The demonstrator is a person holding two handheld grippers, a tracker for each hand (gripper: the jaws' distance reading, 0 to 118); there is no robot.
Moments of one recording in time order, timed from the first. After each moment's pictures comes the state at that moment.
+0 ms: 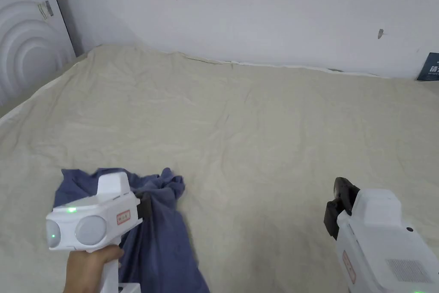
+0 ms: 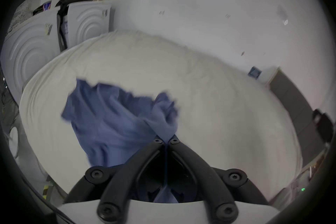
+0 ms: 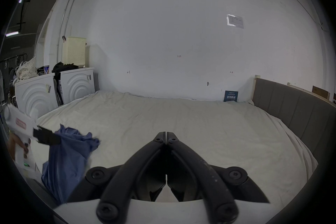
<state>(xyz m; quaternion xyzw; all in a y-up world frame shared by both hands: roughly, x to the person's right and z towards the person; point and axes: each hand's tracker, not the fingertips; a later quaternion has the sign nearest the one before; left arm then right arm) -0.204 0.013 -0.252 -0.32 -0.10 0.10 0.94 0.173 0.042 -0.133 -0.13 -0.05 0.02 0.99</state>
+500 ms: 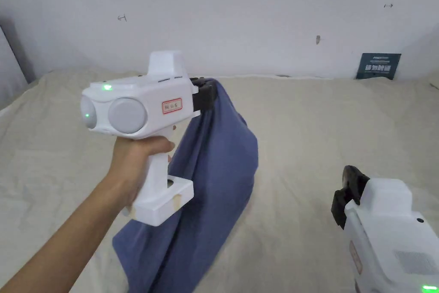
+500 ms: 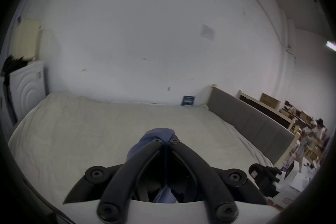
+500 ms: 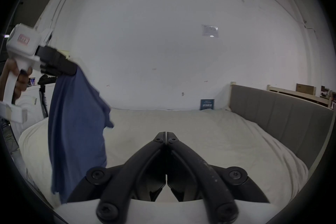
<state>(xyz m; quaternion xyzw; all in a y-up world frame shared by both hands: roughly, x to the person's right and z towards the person) 0.009 0.210 -0.266 -0.15 -0.33 0.04 0.93 0.263 0.071 -0.073 -0.08 -0.14 0.01 0.99</state>
